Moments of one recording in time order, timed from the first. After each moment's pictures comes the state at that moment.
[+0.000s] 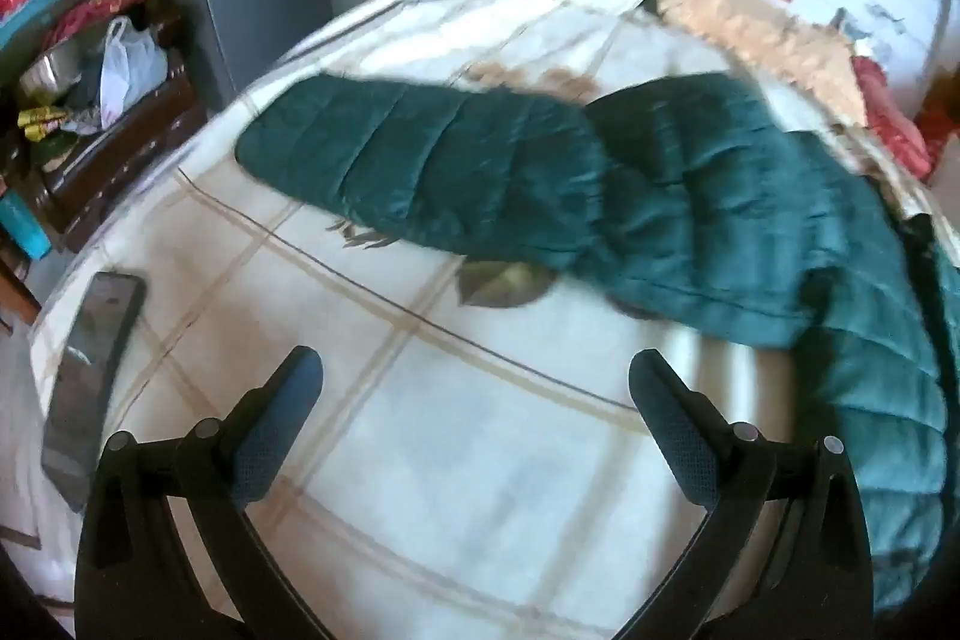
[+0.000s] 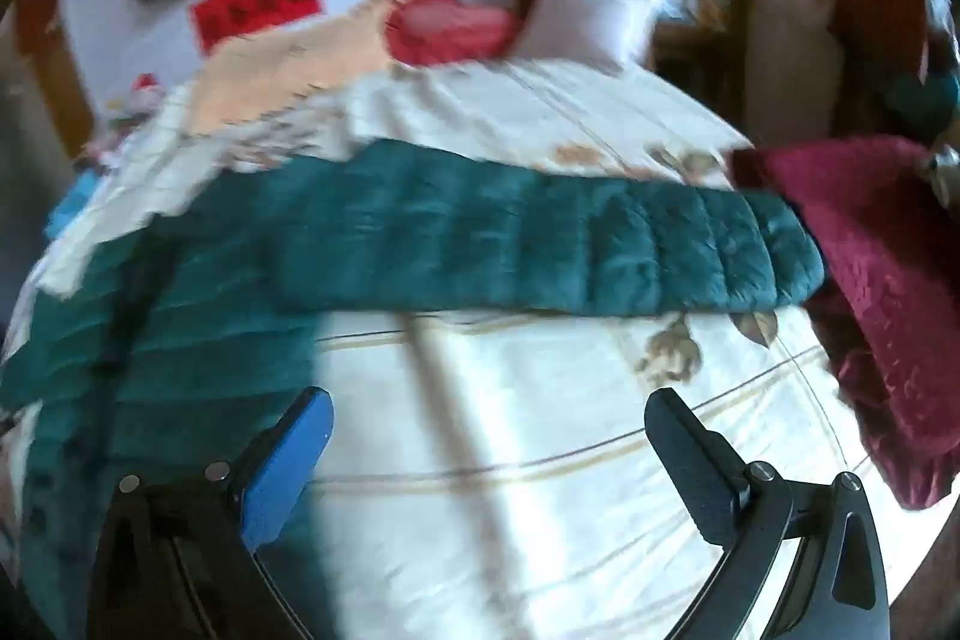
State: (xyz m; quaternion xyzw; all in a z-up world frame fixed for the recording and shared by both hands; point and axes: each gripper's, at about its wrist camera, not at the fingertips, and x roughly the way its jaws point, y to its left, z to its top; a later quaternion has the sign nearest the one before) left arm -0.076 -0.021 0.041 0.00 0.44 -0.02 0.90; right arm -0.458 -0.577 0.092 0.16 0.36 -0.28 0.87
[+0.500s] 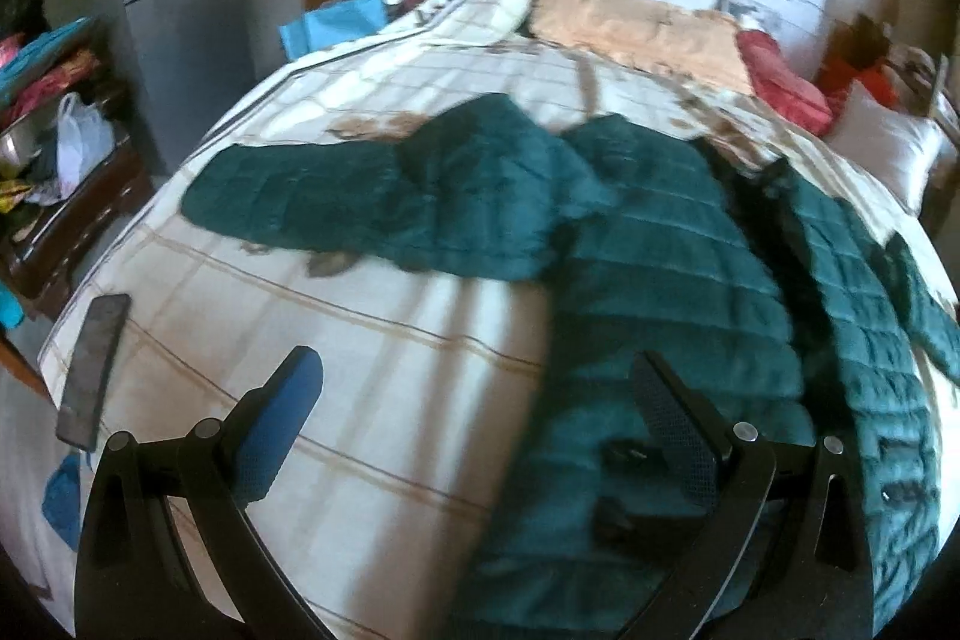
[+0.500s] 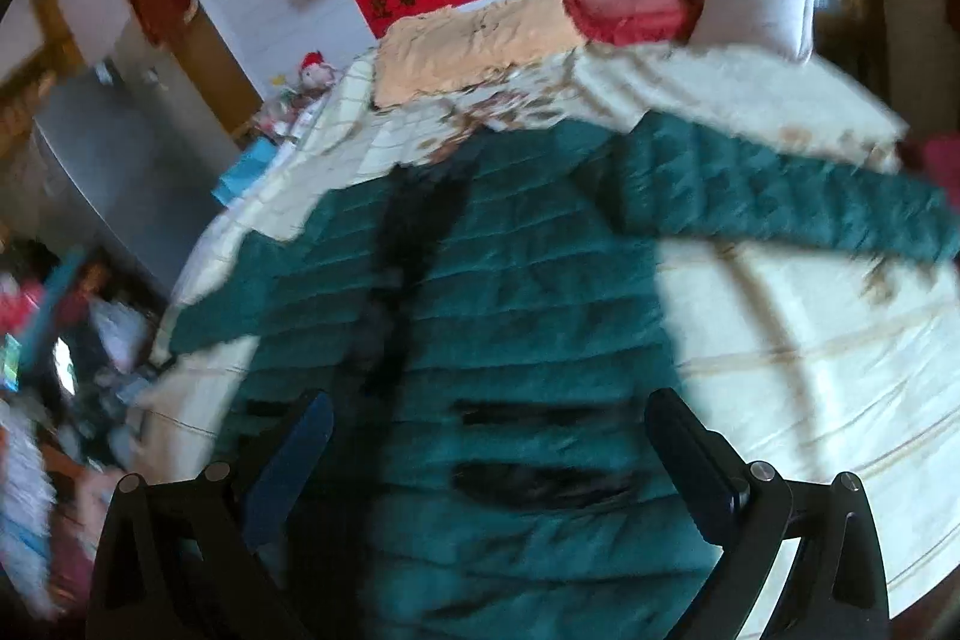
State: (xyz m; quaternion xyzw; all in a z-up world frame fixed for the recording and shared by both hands) left arm -0.188 -0.108 0.100 0.04 0.40 -0.12 0.91; right arm -0.425 -0.450 0.119 0.27 0.36 -0.10 0.89
